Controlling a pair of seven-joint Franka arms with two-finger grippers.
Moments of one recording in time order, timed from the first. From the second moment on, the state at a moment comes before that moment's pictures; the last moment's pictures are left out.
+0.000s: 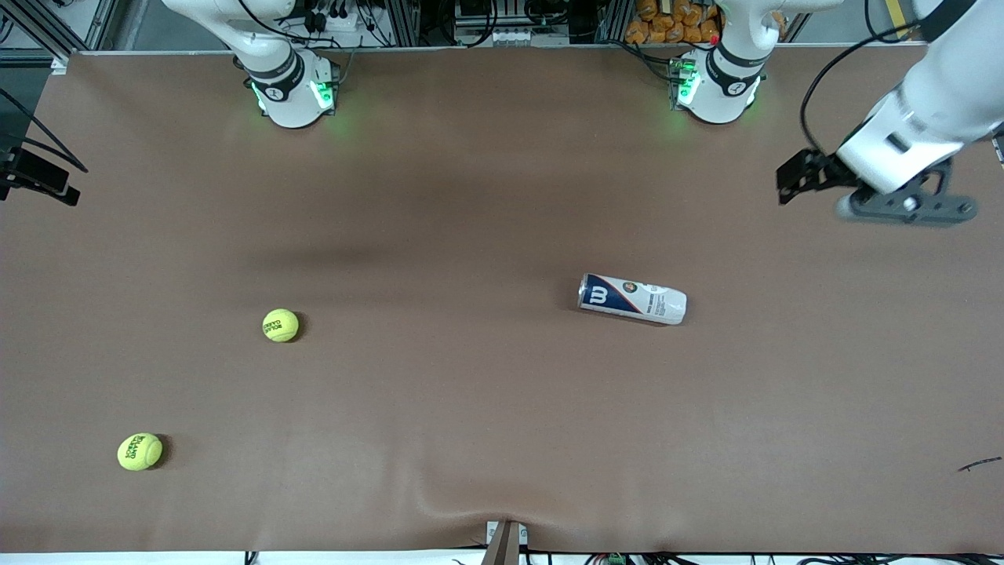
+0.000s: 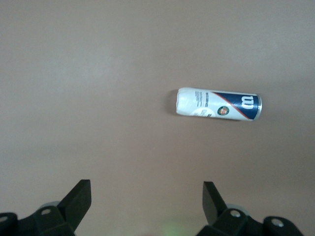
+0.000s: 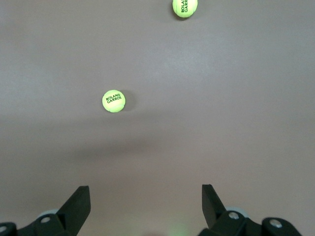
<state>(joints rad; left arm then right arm) -0.09 0.02 -0.14 -1.63 0.02 1.60 -0.10 -0.07 0.00 -0.05 -1.50 -0.01 1.46 -0.03</state>
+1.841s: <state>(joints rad) -0.46 0.59 -0.16 -1.44 0.30 1.85 0.17 -0.07 0.04 -0.05 -1.50 -0.01 1.49 -0.03</state>
